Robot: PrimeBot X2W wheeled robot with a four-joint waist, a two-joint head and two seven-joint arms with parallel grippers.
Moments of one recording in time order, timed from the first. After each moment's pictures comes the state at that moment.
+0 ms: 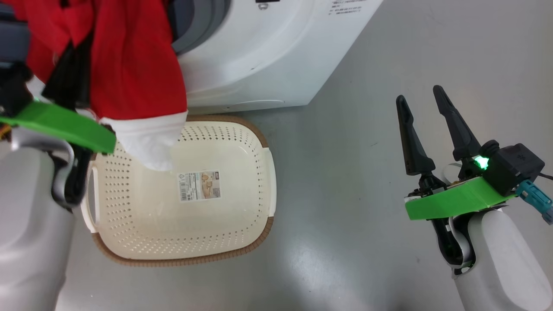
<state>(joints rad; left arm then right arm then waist) -0.89 0.31 -0.24 0.65 -0.51 -0.13 -0.25 -0.37 -0.05 0.08 0.16 0.31 0.12 -0.26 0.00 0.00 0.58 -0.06</state>
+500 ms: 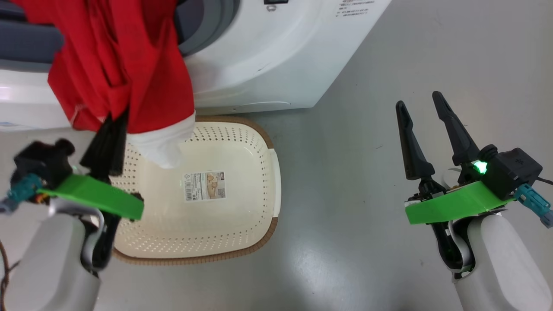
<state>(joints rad) -0.63 0.29 -0.22 0.48 -0.50 -0.13 -0.25 -0.35 -0.05 0.08 0.17 0.31 0.12 -0.26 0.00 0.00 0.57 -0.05</state>
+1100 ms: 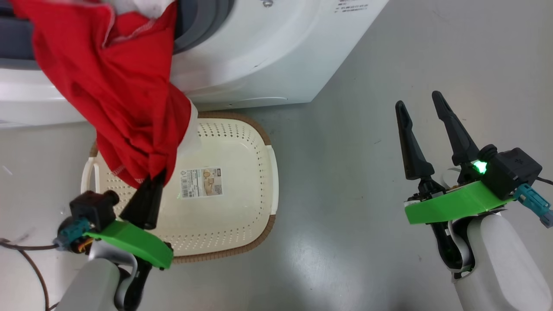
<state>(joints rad) -0.47 0.24 -0.28 0.53 -0.50 -0.13 -0.25 -0.35 -0.05 0.08 0.17 0.31 0.12 -0.26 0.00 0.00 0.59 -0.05</state>
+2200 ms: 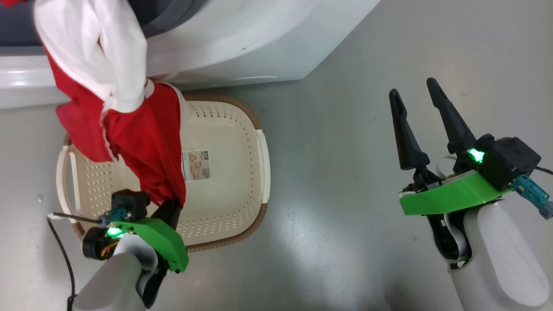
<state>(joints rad) -0.67 0.18 -0.57 1.01 -0.67 -0.13 -0.25 -0.39 -0.05 0.10 0.16 0.32 0.12 -0.26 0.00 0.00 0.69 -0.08</state>
